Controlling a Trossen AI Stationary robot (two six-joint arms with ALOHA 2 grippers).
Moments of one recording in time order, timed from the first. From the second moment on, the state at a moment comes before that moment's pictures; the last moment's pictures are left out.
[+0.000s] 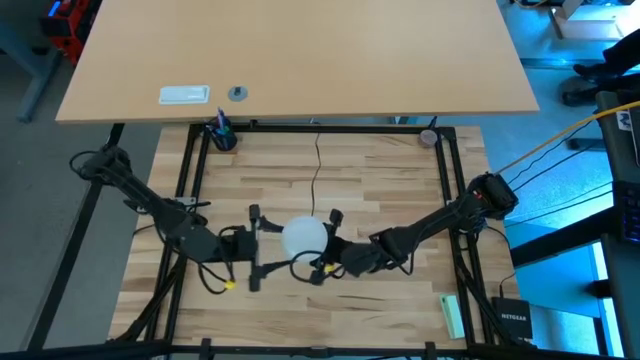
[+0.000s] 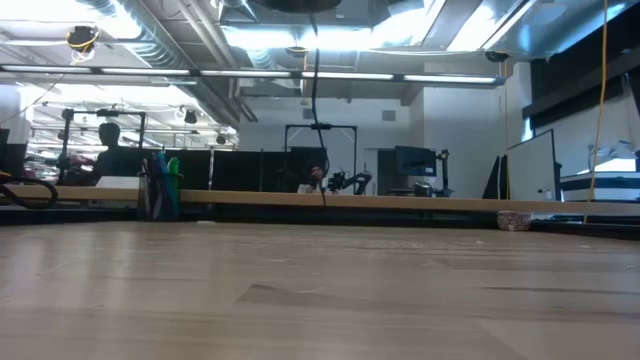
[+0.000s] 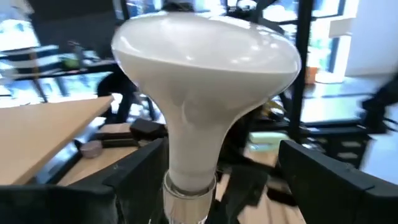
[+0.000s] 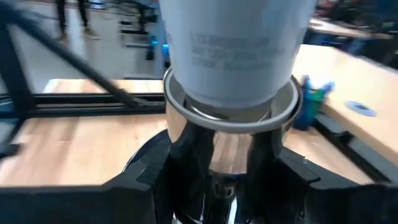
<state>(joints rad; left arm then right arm) -0.62 1.28 1.00 0.20 -0.73 0.04 0.44 1.80 1.29 0.24 0.72 0.05</state>
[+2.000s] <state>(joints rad) -0.59 1.33 1.00 0.26 -0.75 0.07 0.44 1.82 1.29 0.26 0.79 0.05</state>
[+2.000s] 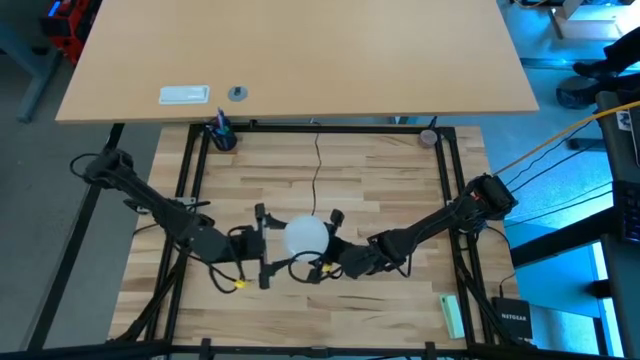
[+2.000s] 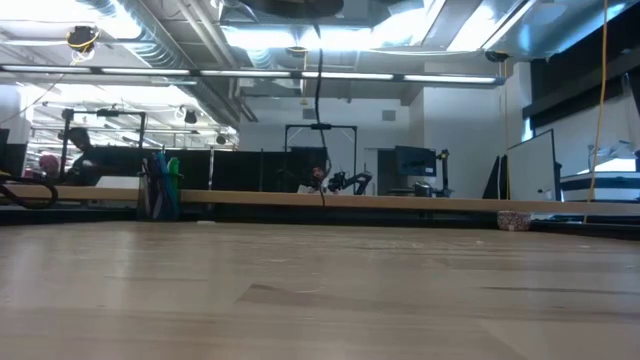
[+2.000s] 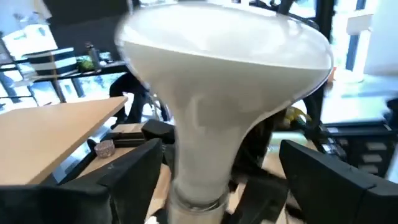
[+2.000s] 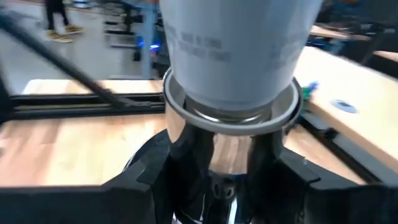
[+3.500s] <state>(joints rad) -0.46 1.36 1.00 0.24 -0.09 0.06 0.45 1.85 1.30 0.28 0.37 0.04</state>
